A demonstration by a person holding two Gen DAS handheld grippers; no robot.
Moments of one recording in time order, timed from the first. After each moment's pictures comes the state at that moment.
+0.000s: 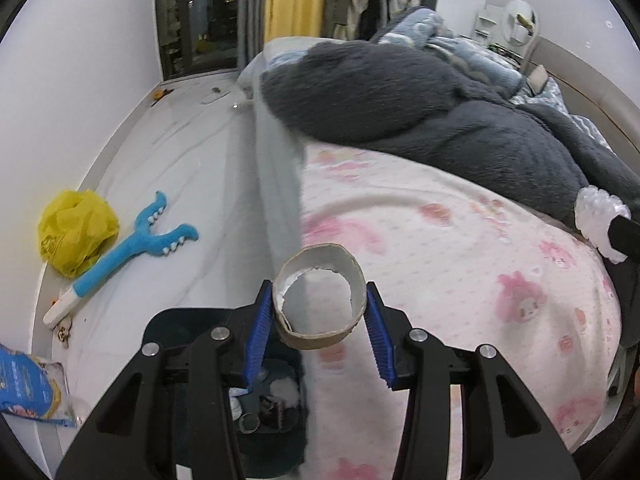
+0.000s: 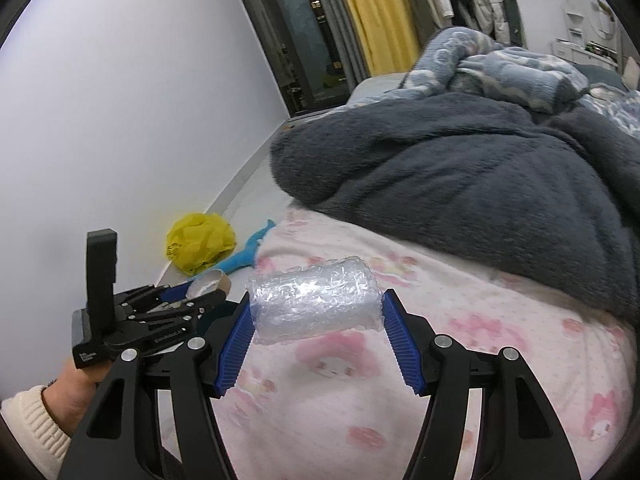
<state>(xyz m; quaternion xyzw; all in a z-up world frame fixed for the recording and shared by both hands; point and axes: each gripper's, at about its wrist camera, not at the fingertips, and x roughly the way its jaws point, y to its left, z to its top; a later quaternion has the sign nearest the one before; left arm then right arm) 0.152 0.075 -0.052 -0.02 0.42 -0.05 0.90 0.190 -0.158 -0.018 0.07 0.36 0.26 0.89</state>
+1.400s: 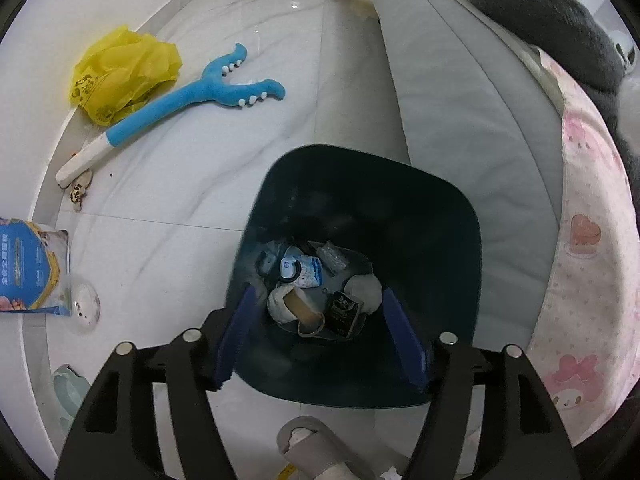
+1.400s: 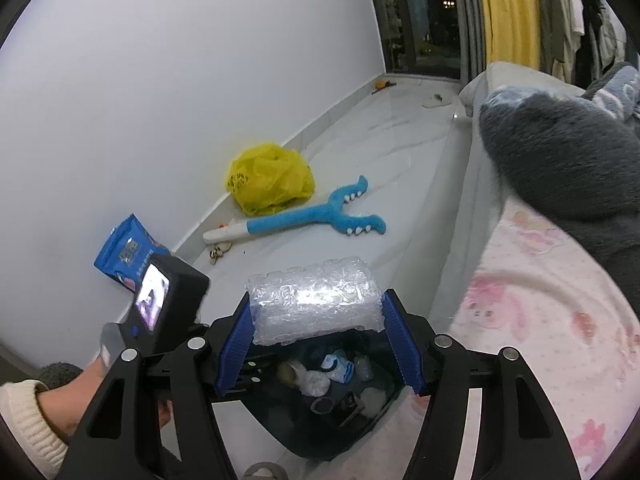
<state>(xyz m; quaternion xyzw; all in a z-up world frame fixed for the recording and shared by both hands) 0.112 0.245 -0.157 -0.13 0.58 0.03 0.81 0.200 0.085 -0.054 -0.05 0.40 0.38 0.83</state>
